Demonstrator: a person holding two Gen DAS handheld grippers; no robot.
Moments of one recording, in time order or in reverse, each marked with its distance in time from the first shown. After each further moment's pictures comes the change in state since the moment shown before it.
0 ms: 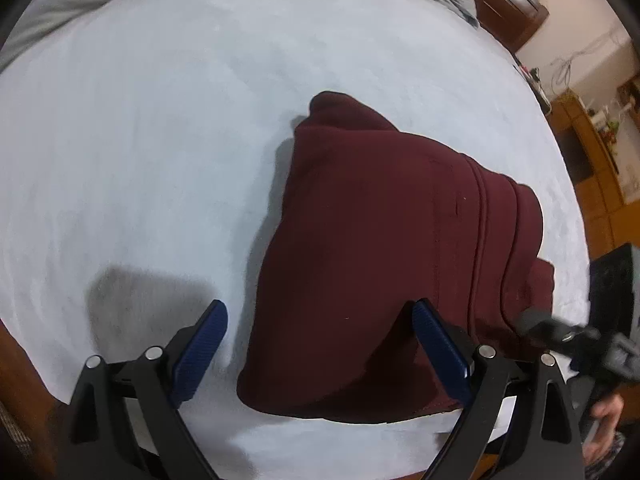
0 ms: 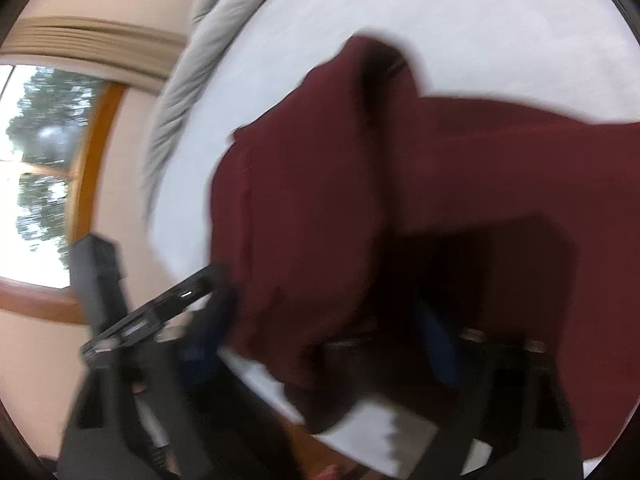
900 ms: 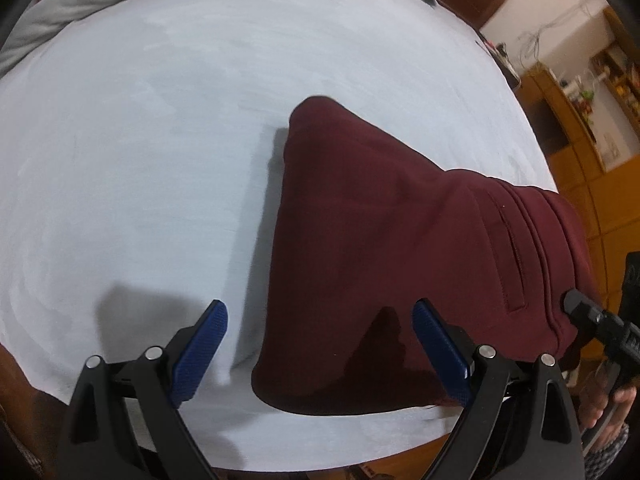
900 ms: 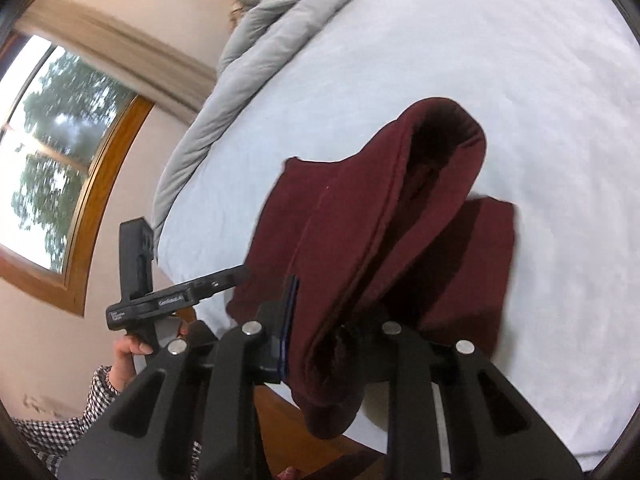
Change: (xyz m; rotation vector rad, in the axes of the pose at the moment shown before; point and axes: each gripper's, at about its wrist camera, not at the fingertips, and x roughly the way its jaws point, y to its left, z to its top) left arm -0.006 -0.062 -0.013 0.136 0.037 -0.043; right arm -0.141 -0.019 -0.025 -0.117 -0.219 -0.084
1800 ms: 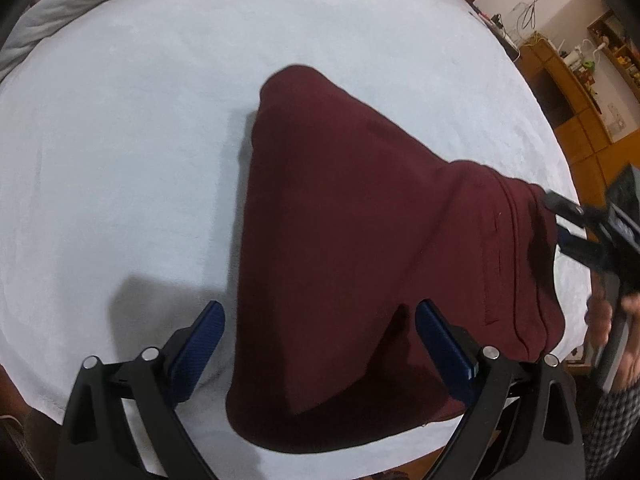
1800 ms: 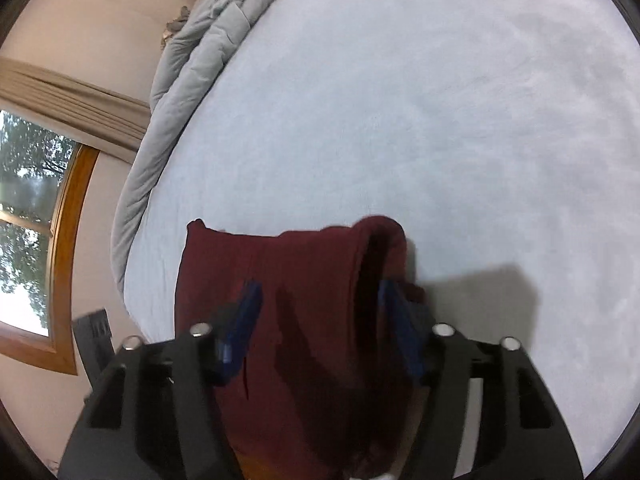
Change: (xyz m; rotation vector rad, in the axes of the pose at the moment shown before) left arm 0.030 -0.021 0.005 0.051 0.060 0.036; right arm 0.049 -0.081 0.065 0.179 0.003 -0.083
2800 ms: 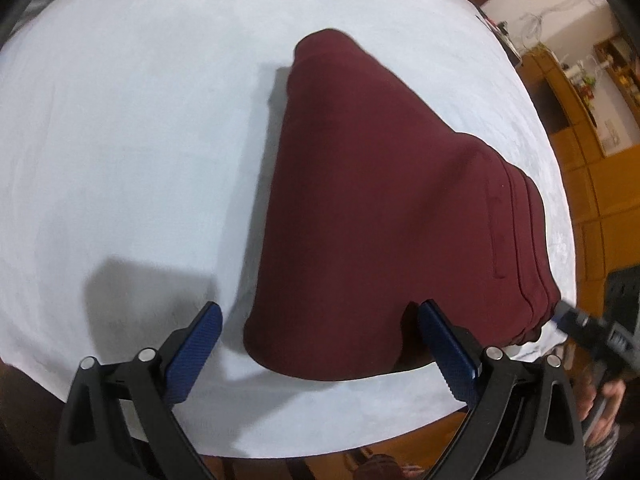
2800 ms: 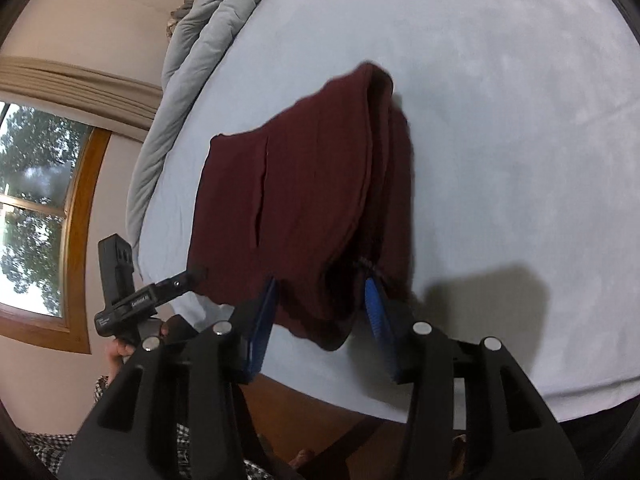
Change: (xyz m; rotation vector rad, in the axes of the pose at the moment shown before) left arm -0.004 0.027 -0.027 -0.082 0.037 -0.073; right arm -0.039 0.014 -0.123 0.036 0.040 0.044
